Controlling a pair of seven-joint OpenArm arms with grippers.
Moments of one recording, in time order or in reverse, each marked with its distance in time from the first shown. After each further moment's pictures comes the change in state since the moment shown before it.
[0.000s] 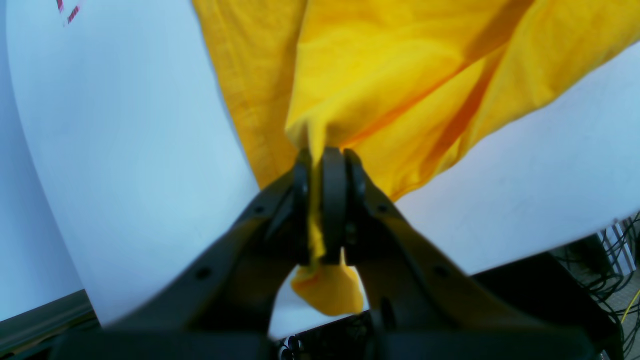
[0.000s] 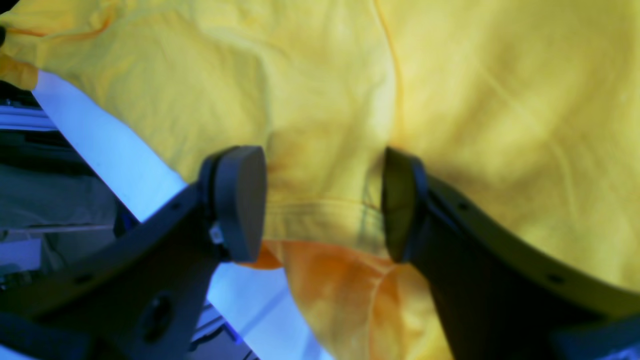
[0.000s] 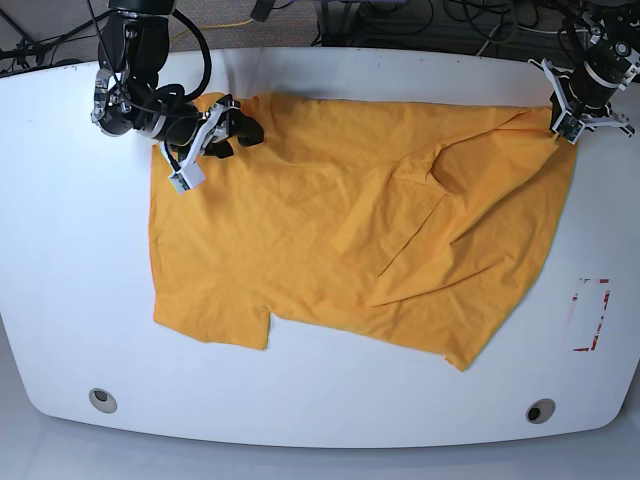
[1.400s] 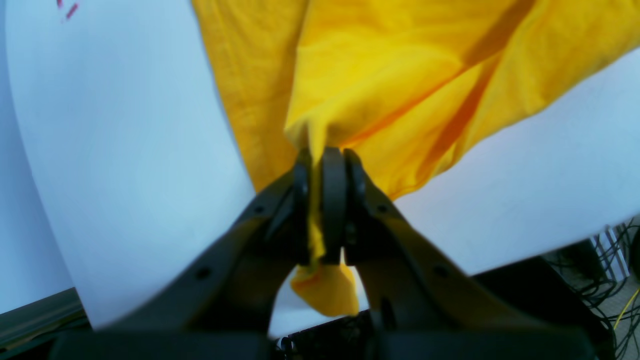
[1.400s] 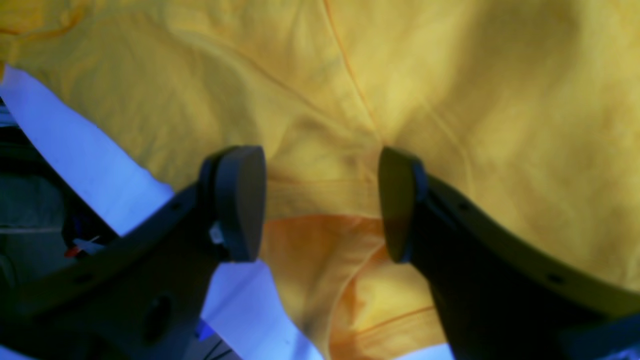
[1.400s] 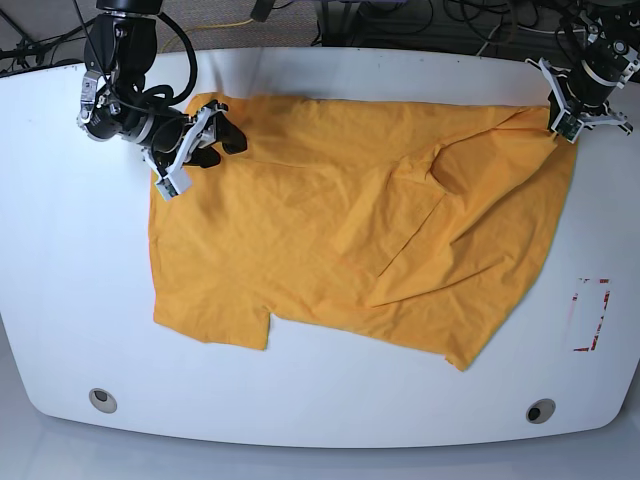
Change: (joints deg) left arm -0.3 1.3 -0.3 0.1 0.0 0.0 0.0; right arm -0.5 3.1 0.3 3.8 -2.9 0.0 2.3
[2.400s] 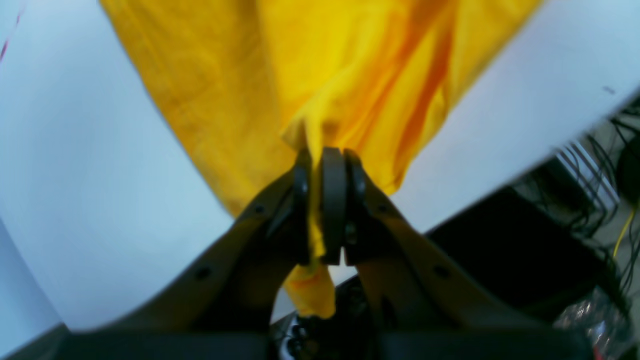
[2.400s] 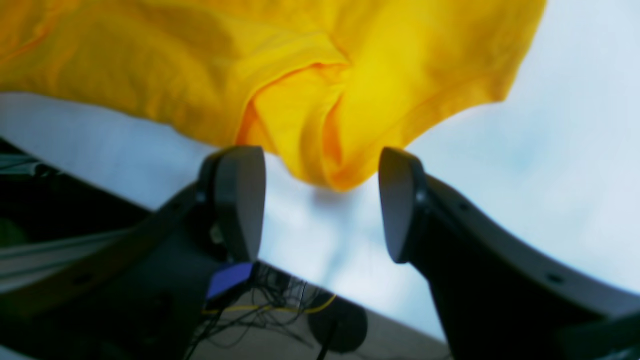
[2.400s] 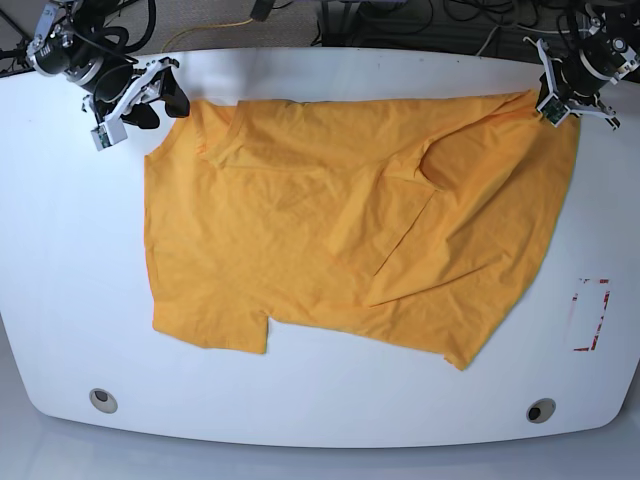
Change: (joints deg) left arm 4.1 -5.8 5.1 0.0 -1.4 -0.2 0.2; right arm -16.8 -0.5 19.3 15.8 7.0 0.0 -1.8
